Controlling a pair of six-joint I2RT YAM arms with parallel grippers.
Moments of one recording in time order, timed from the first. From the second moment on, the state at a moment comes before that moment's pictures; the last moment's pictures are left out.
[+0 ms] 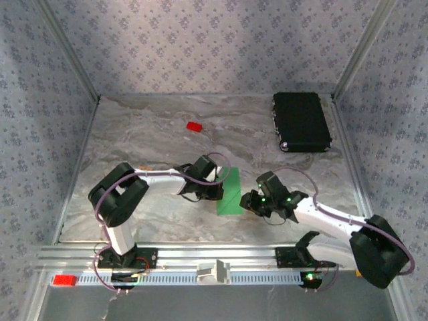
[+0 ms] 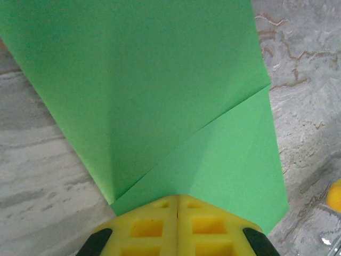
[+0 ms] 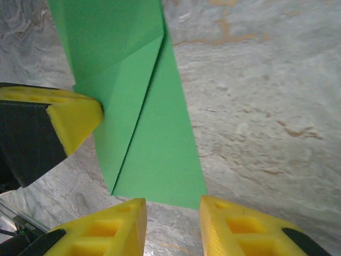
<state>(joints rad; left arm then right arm) -0.84 1.78 0.90 -0.15 0.35 -0.64 0.68 1.12 0.43 -0.25 -0.27 1.02</state>
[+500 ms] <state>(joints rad) -0.84 1.78 0.89 -0.13 0.36 -0.64 0.74 1.30 0.50 -0.24 -0.24 1.03</state>
